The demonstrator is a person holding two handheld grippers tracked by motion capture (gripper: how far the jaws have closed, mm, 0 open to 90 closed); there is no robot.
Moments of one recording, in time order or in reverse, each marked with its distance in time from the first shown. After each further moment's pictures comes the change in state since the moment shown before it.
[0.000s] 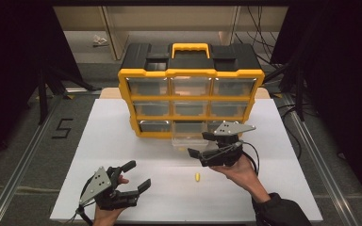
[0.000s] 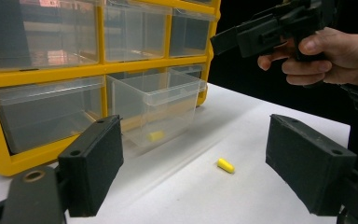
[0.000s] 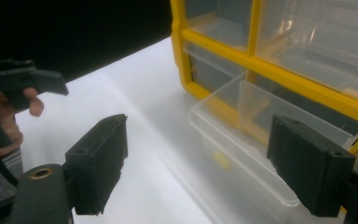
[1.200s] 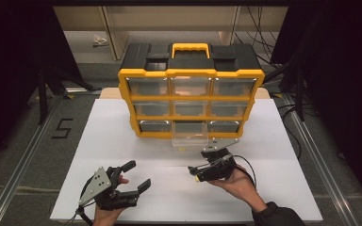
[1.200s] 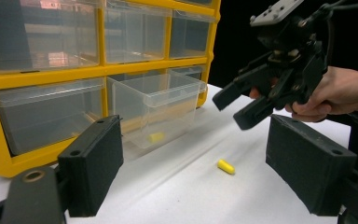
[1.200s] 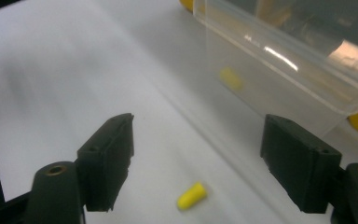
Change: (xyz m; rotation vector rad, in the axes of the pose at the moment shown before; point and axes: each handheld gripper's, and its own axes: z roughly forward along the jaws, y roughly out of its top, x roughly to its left) left arm 0.000 0.000 0.000 -0.007 0.000 0.002; right arm 0.007 -0.044 0.027 0.245 -0.046 -0.022
